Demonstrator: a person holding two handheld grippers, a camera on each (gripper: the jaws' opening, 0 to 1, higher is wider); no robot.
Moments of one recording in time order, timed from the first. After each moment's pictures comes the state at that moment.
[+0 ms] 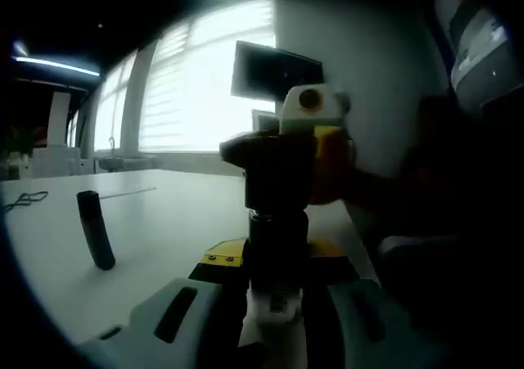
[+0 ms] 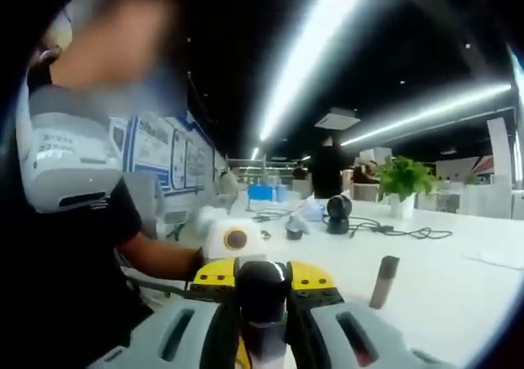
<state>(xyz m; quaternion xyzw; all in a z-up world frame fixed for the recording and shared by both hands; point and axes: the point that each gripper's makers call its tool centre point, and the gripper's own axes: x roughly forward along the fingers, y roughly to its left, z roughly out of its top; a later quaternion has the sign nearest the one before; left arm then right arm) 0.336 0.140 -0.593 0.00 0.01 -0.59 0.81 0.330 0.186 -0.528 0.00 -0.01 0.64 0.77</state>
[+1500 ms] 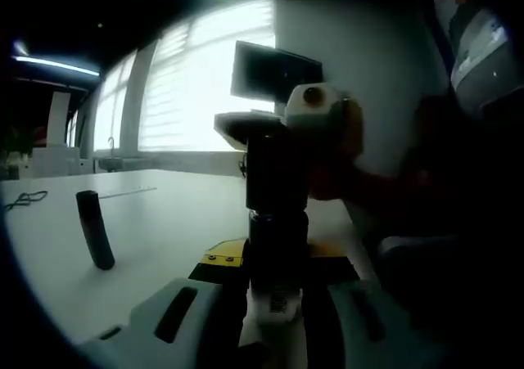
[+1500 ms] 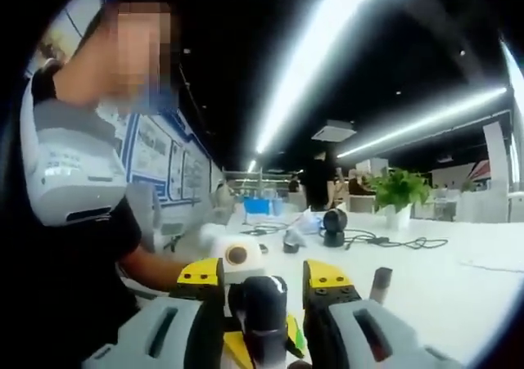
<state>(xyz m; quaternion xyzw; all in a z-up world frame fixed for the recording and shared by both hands) 0.336 0.141 -0.593 0.00 0.01 -0.59 0.81 0.324 0.176 -0.511 0.02 -0.04 0.62 0.78</state>
